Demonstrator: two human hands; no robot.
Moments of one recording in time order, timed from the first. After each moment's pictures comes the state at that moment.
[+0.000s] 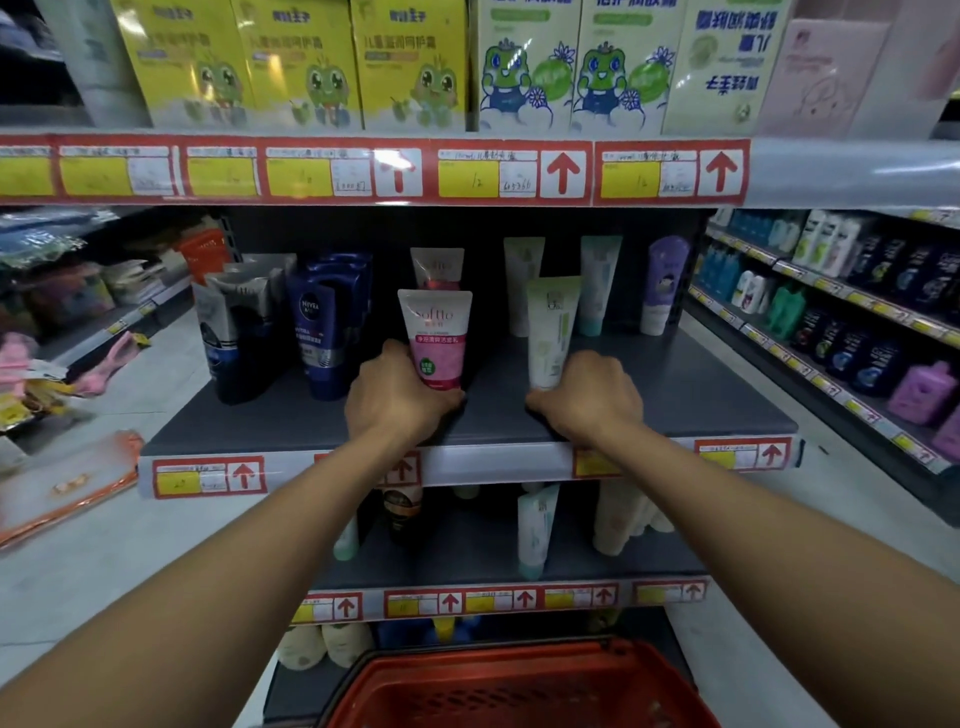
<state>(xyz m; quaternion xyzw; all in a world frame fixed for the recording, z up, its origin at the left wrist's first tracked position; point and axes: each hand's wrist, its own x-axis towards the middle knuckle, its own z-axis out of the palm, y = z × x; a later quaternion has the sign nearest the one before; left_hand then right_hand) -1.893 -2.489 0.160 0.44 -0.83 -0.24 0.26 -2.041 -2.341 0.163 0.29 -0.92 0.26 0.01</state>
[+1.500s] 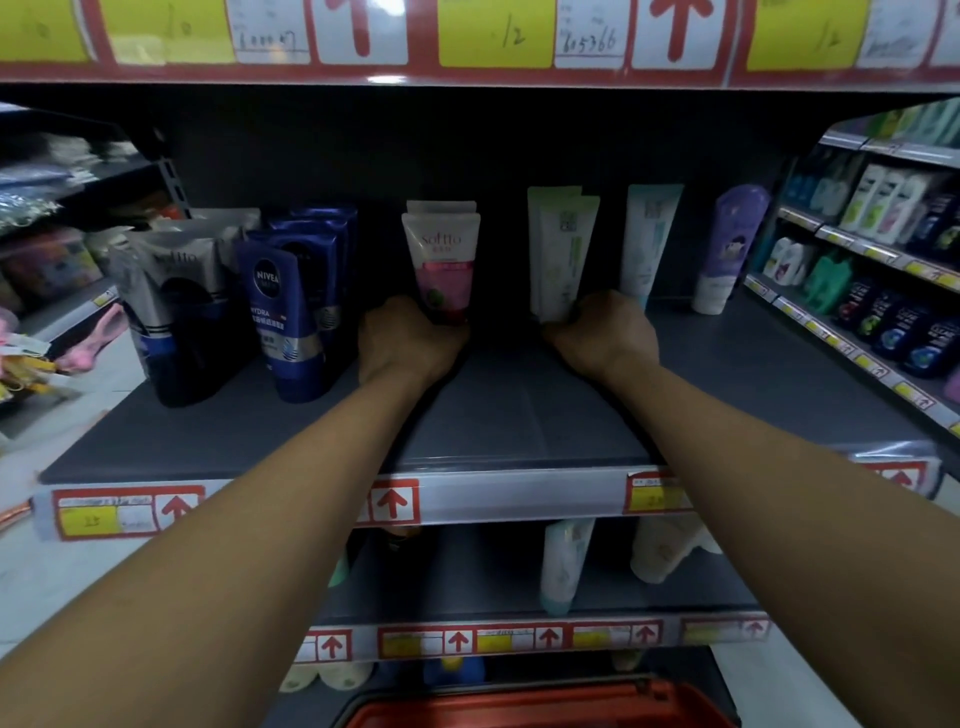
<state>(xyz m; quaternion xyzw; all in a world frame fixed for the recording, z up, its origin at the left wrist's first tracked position) -1.978 -2.569 0.137 0.44 -0.80 -0.27 0.29 -2.133 -2.428 0.138 0.30 -0.91 0.30 0.03</state>
